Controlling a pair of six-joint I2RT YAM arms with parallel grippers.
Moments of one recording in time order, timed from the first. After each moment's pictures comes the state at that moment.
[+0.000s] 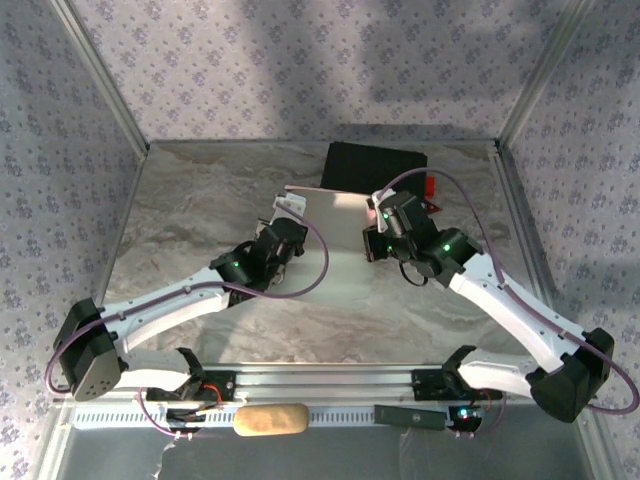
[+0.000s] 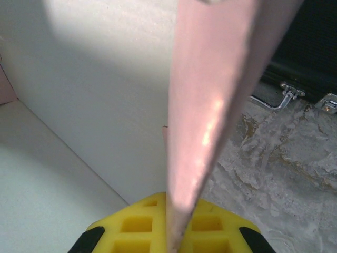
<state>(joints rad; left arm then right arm) -0.97 1.27 0.94 -0.13 -0.79 -0.12 0.70 1.16 1.12 -0.71 0.10 0.31</state>
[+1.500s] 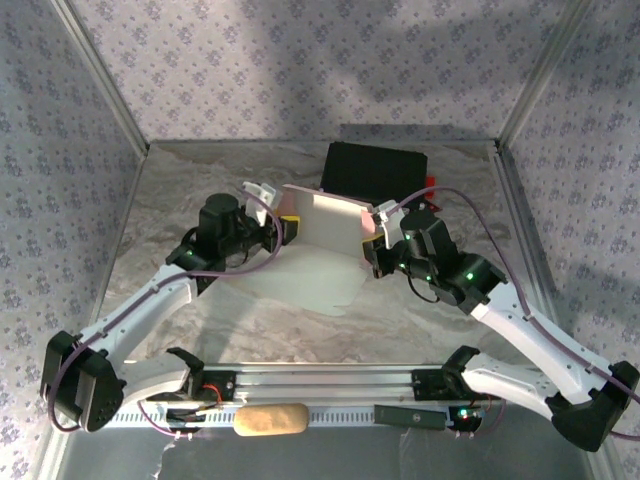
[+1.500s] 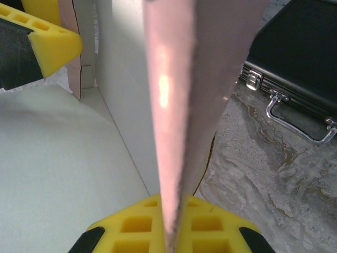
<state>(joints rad) -0.53 1.14 0.84 -0.03 0.32 -0.10 0.73 0.95 0.98 -0.58 -0.04 0.21</state>
